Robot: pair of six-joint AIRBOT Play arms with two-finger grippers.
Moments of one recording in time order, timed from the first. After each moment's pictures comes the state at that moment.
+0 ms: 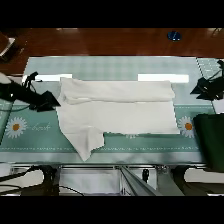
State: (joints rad) left arm 0.30 -1.36 0.96 1.03 -1.32 -1.29; right arm -0.46 -1.46 1.28 -1.26 1.33 1.49
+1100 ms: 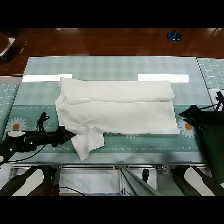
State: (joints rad) left arm 0.34 -1.04 0.16 0.55 -1.03 -1.00; right arm -0.59 -0.99 0.60 -1.02 1.12 1.38
